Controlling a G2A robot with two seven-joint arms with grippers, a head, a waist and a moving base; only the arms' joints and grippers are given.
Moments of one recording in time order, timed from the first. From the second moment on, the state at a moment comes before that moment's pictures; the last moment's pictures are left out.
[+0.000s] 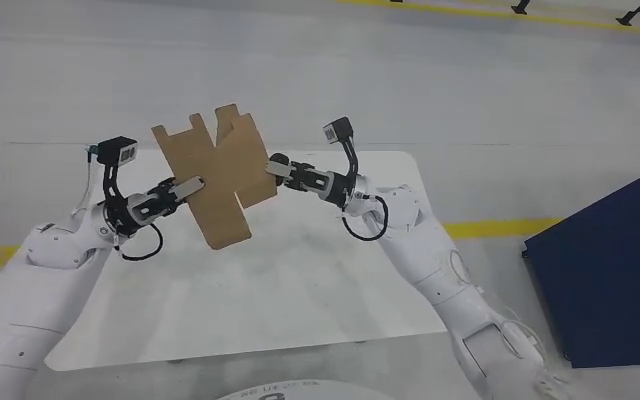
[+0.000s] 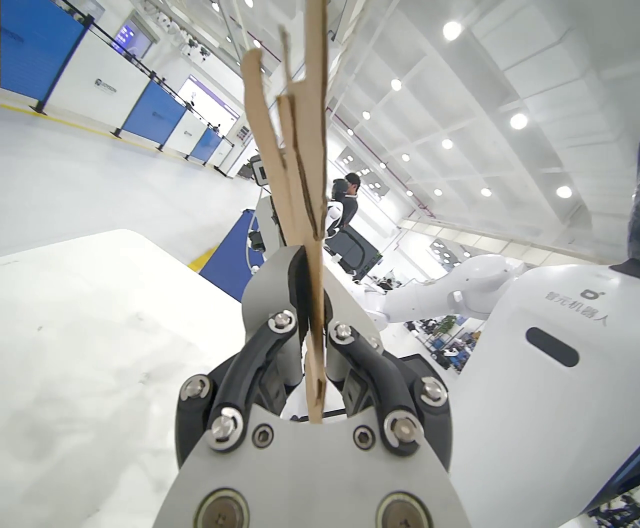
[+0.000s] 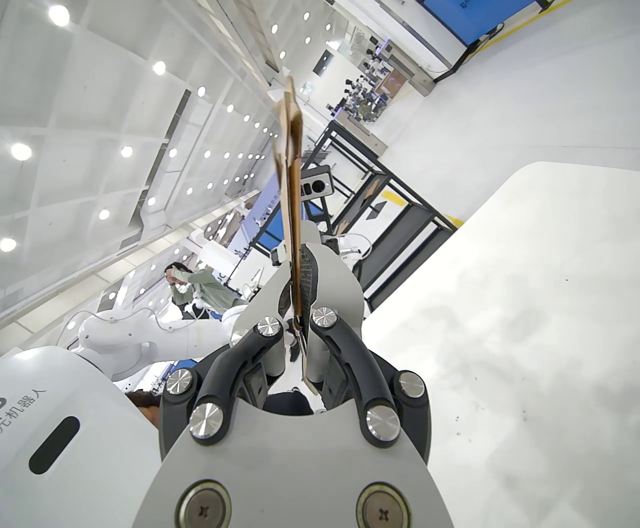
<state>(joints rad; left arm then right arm) 1.18 -1.07 -1.17 -1.36 -0.42 -0.95 -0.87 -1.16 -1.06 1.09 -1.54 0.36 -0.47 0.75</state>
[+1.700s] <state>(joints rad) 1.47 -0.99 -1.16 -2.06 3.07 0.29 -0.14 -1.22 -1.06 1.22 -1.54 0.52 -0.50 0.80</state>
